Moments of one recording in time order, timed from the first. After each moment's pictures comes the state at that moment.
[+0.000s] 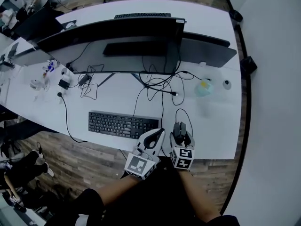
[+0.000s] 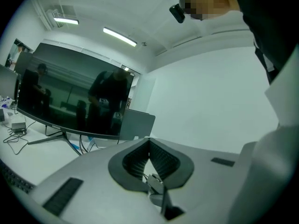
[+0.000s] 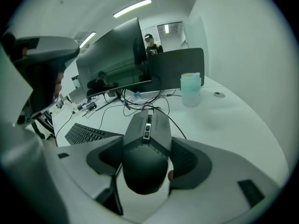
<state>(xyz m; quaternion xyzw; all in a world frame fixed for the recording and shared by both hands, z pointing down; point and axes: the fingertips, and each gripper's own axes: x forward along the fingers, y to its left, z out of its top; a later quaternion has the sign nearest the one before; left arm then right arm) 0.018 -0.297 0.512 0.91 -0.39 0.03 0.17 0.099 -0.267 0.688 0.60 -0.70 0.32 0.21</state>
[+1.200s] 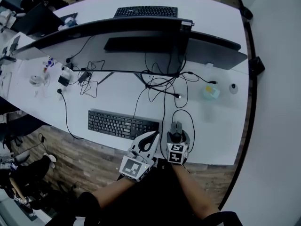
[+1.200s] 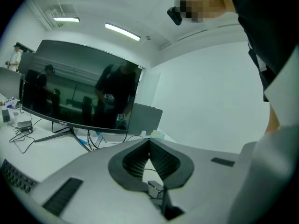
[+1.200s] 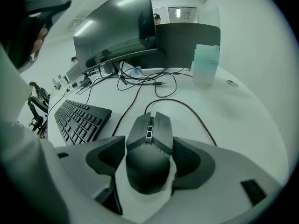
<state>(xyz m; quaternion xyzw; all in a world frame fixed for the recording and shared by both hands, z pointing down) 0.001 -0.319 0.536 0.89 -0.41 0.07 0.19 0.083 -0.282 0.771 0.56 -0.69 0.34 0.31</state>
